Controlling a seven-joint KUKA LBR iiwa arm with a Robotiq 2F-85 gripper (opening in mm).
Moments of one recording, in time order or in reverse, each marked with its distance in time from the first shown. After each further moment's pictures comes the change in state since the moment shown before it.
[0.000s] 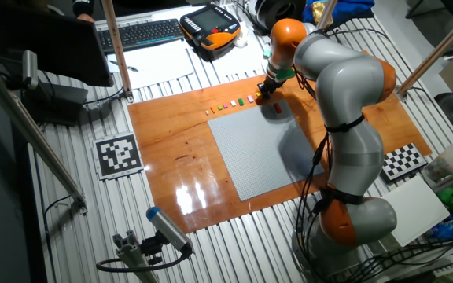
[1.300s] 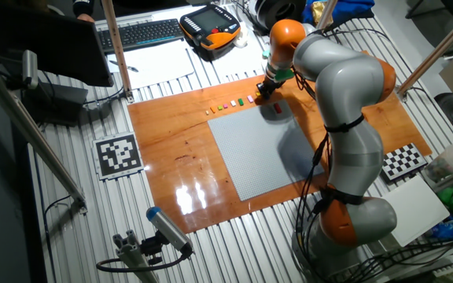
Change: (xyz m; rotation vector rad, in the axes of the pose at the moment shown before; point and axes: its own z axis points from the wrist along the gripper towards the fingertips) arm -0.001 0.003 0.001 0.004 -0.010 0.022
